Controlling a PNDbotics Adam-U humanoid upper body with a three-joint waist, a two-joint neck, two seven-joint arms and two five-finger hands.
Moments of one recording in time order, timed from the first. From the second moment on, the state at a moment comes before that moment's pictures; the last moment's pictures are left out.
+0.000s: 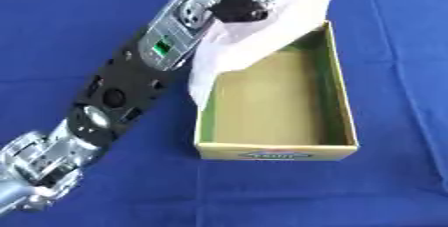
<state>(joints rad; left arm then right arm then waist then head) -0.86 0.30 -0.31 -1.43 -0.23 -0.57 -0.02 -0.18 -0.31 -0.20 -1.66 0.00 -0.13 0.15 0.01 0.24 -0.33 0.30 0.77</state>
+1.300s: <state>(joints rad) -0.85 0.27 -0.34 -1.33 -0.34 -0.73 -0.28 -0.18 -0.31 -0.19 -1.66 0.00 -0.12 0.15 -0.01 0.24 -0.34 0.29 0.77</state>
